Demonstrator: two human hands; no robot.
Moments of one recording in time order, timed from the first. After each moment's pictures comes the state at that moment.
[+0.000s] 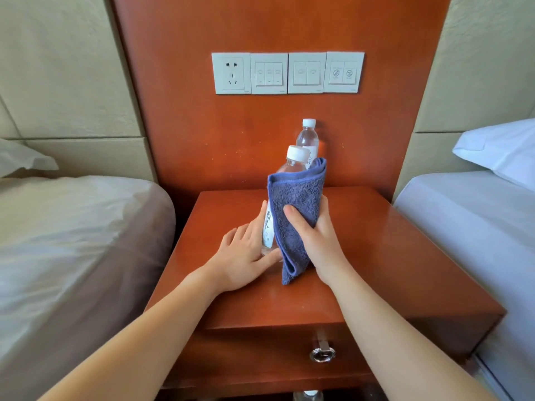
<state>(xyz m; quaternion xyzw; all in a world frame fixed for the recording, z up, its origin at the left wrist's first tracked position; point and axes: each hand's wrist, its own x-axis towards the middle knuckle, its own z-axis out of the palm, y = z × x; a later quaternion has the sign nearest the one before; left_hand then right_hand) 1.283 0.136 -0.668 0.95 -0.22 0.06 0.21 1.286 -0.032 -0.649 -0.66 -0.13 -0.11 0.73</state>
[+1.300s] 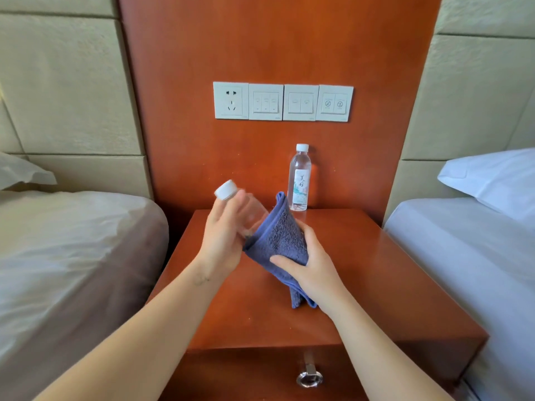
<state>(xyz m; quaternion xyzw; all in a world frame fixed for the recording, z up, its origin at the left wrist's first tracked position) 1.300 0.107 -0.612 0.47 -0.09 0.15 0.87 1.276 -0.054 -0.658 -0.80 -0.15 -0.10 0.58</state>
